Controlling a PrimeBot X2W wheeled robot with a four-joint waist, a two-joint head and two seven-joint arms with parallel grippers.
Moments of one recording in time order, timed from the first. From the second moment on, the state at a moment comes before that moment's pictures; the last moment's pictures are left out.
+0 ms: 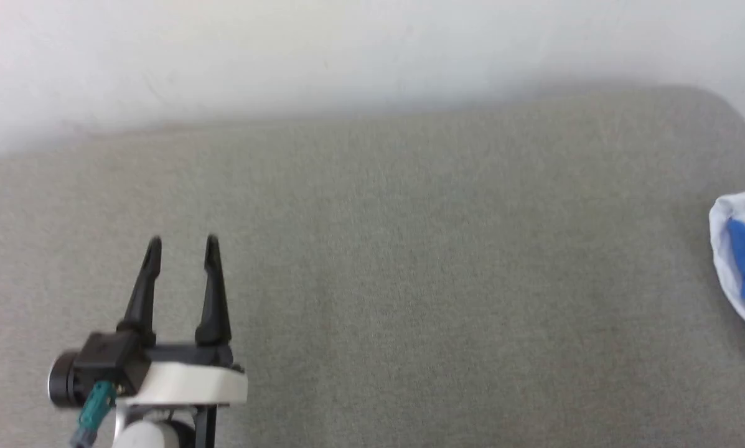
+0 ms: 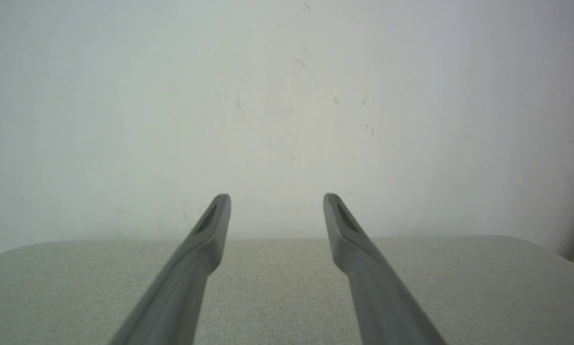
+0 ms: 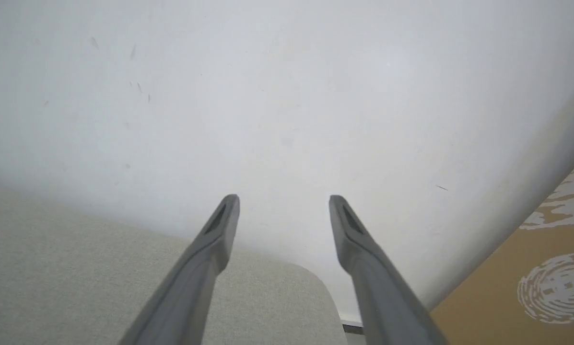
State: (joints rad) left arm -0.04 0.06 0.01 -0.08 -0.13 -0.03 -0.26; right arm -0.52 -0.56 0.03 0.34 0.19 0.13 -0.07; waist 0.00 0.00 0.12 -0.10
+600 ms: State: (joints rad) left arm 0.09 0.05 0.00 0.01 -0.13 0.04 -0.26; right arm -0.03 -0.11 -0.06 0.05 0.12 0.13 -0.22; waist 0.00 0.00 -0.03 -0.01
